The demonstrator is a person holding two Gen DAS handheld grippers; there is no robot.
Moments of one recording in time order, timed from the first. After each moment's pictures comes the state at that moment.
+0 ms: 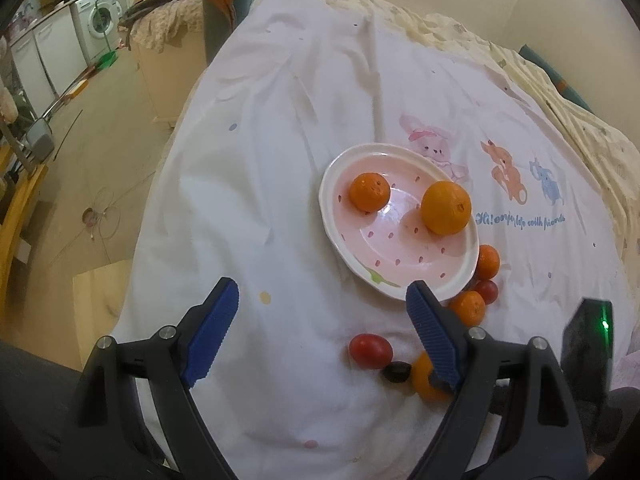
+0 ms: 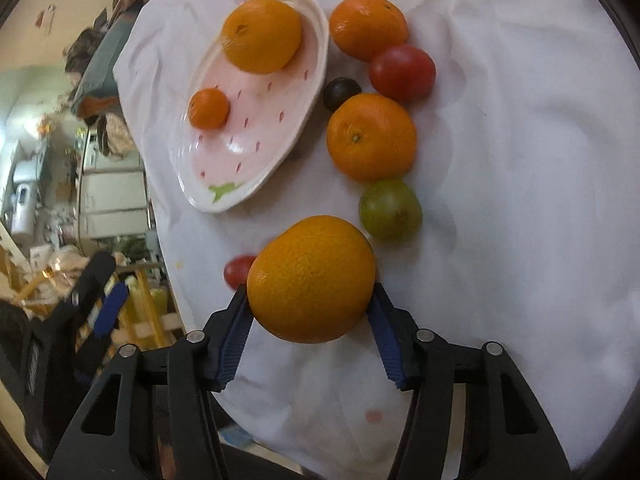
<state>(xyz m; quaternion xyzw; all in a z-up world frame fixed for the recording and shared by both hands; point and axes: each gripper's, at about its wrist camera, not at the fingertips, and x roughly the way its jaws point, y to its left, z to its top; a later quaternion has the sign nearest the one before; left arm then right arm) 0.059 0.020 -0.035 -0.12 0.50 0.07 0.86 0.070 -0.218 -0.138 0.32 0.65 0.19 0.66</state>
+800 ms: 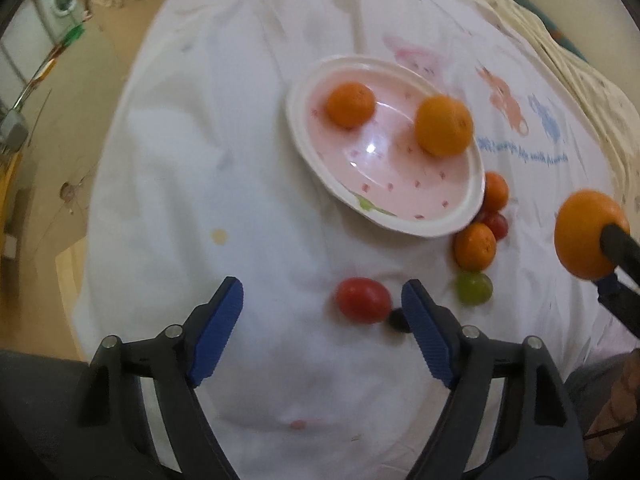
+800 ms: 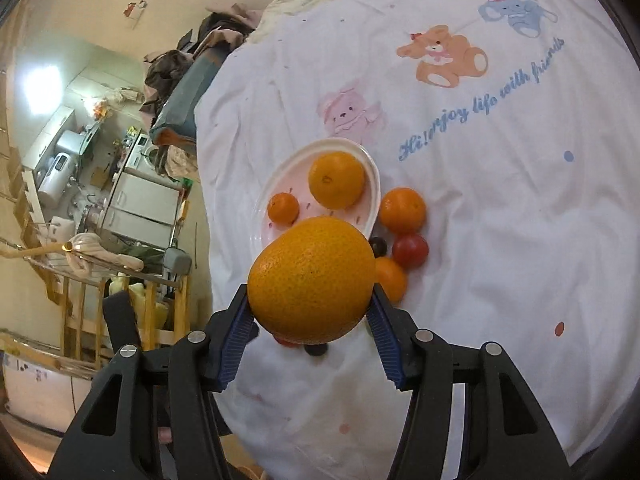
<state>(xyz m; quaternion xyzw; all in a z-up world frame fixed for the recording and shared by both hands) 0.065 -0.002 -0.085 -0.11 0.59 0.01 0.80 0.097 -0.275 -0.056 0.29 0.53 0.23 0.77</state>
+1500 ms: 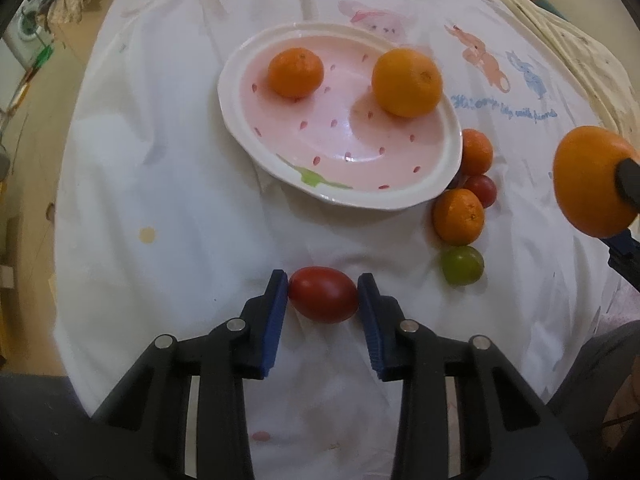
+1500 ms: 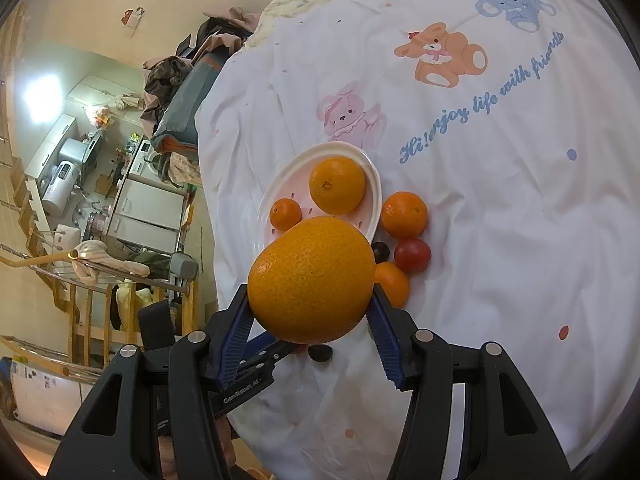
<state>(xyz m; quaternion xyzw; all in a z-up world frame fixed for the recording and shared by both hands) 0.072 -0.029 -0.097 -0.07 0.61 -0.03 0.79 0.102 -0.279 -0.054 0.30 0.52 0.23 0.76</state>
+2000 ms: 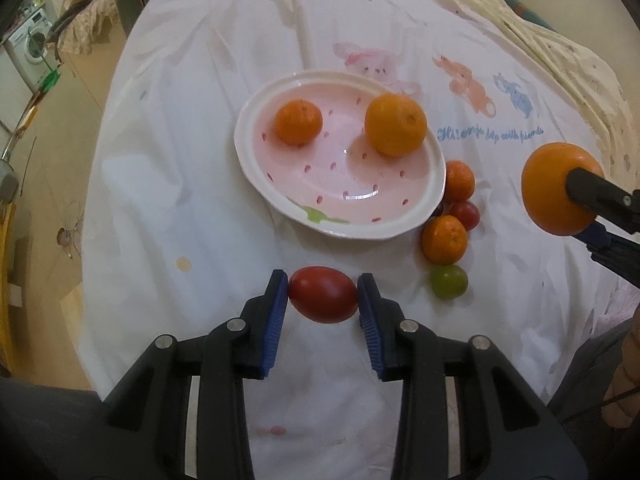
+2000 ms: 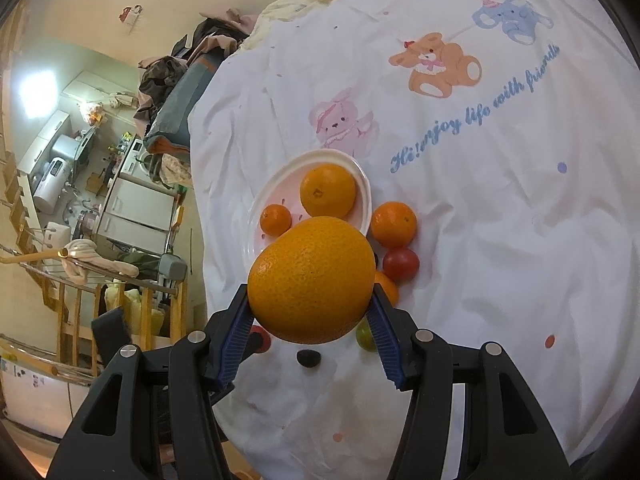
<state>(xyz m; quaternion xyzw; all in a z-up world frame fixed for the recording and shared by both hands) 0.071 -0.026 -0.064 -0.06 0.57 -0.03 0.82 0.110 -0.277 -0.047 0.28 0.52 0.22 0.77</state>
